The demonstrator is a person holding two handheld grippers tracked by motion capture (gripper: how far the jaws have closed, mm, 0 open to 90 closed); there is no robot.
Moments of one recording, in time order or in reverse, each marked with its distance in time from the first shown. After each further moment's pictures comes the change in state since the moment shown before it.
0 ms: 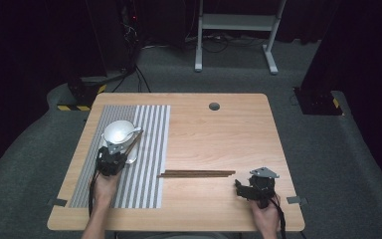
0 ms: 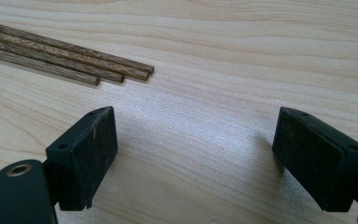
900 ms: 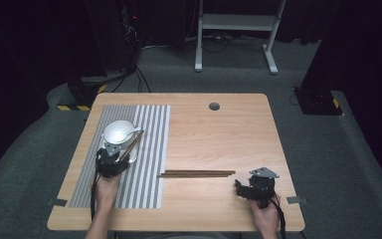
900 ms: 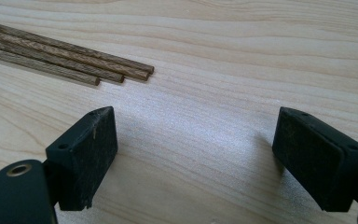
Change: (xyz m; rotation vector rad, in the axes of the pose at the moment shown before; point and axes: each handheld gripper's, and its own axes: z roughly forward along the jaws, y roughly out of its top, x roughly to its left) left arm -0.004 -0.005 -0.001 -0.064 0.070 -0.087; right arm 0.000 0.000 0.000 0.000 0.000 -0.001
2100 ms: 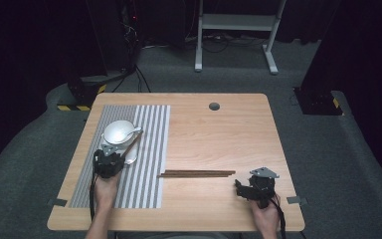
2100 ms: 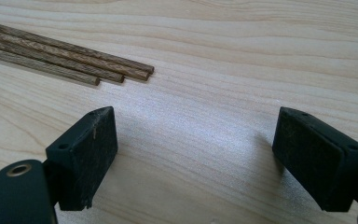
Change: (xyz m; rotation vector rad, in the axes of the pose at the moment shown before) left arm 0.010 -0.007 0.003 0.027 -0.023 -0.047; right arm 0.000 0.000 0.000 -0.001 0.000 -0.001
